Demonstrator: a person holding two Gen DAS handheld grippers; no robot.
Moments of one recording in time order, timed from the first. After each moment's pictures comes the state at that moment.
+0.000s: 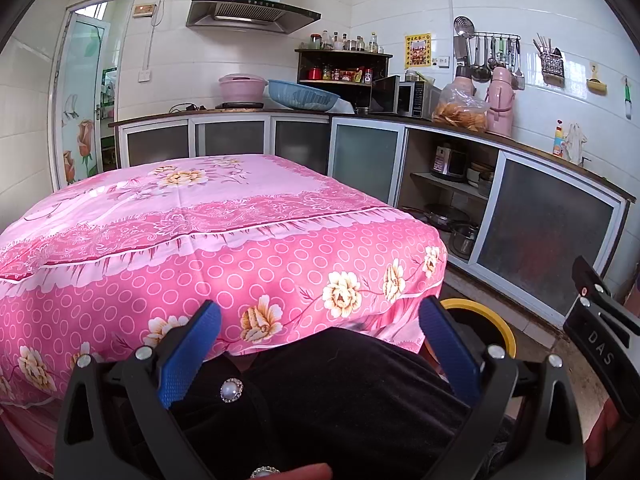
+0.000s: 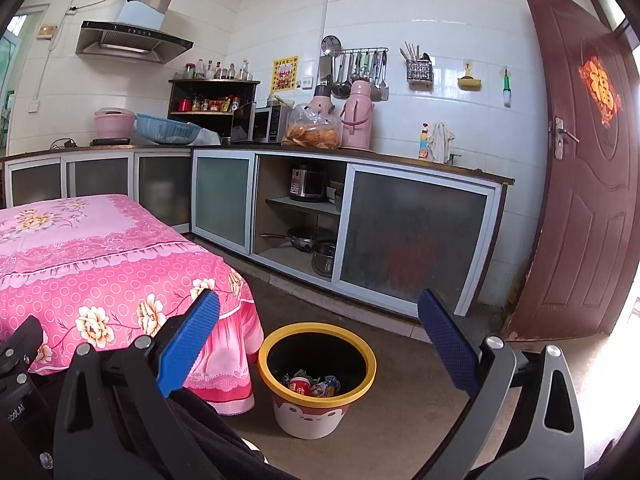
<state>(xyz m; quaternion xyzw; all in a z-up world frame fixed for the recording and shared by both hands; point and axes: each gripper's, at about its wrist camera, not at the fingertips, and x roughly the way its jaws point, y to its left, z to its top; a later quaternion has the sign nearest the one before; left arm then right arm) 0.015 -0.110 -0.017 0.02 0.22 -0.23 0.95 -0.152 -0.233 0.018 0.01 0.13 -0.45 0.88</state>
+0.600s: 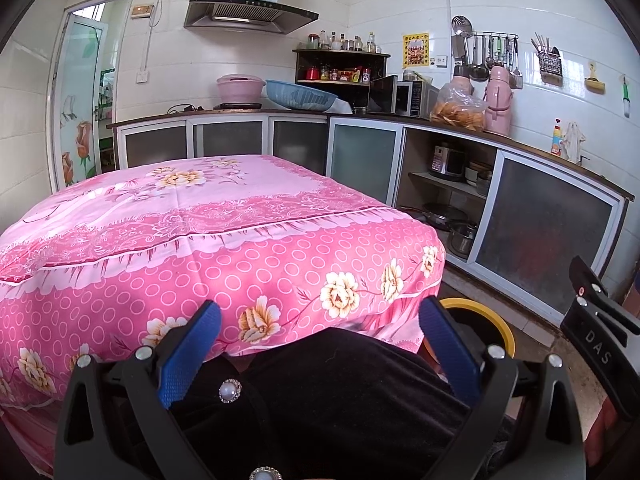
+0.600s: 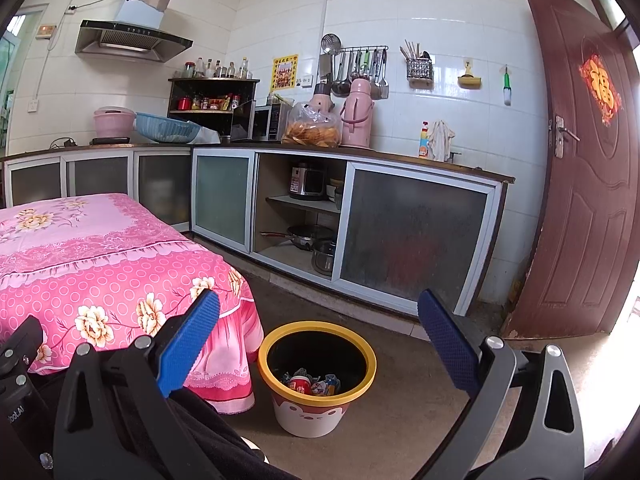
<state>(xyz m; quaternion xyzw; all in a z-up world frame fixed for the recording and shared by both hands) 0.016 -0.110 -0.018 0.02 0.22 -0.23 0.95 -0.151 -0.233 0.017 0.01 0.13 -0.45 0.88</state>
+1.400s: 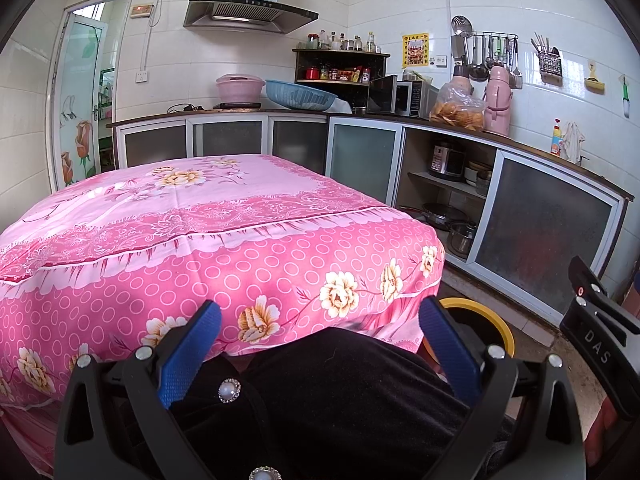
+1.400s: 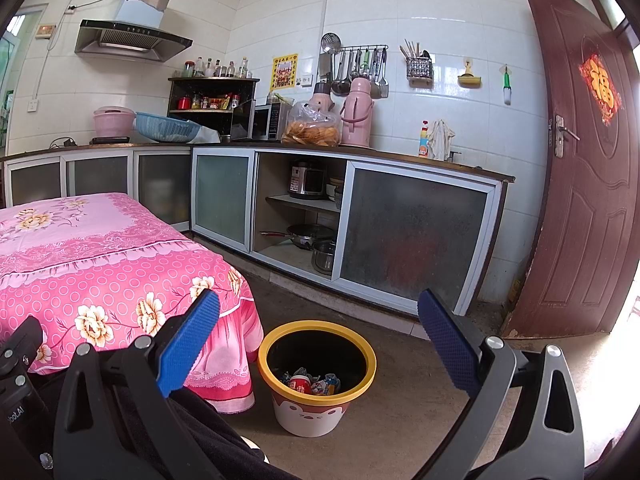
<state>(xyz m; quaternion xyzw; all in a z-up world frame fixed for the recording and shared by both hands) 0.015 -0.109 -0.017 0.02 0.22 -0.23 0.95 -0.152 -0.233 0.017 0.01 0.13 -0.45 0.88</state>
